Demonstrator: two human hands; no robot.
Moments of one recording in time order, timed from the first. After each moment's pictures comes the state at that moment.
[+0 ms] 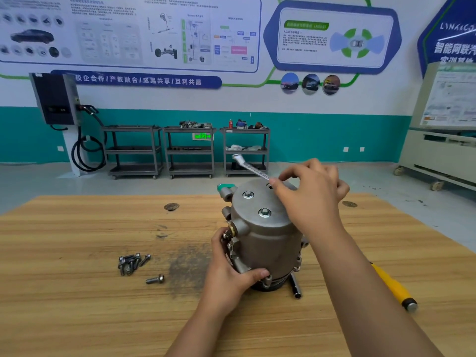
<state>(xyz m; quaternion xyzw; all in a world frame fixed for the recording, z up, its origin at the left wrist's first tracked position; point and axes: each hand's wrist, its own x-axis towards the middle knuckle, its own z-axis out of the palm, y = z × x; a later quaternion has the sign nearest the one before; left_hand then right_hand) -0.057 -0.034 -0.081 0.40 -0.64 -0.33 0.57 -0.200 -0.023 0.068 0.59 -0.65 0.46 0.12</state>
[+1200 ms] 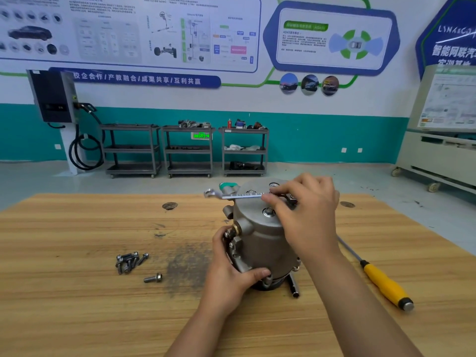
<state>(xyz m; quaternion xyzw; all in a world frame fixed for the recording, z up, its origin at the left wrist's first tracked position) -0.062 -0.033 -0.082 0.40 -0.65 -0.32 0.57 -0.194 -0.001 0.044 0.65 -0.50 0.55 0.18</state>
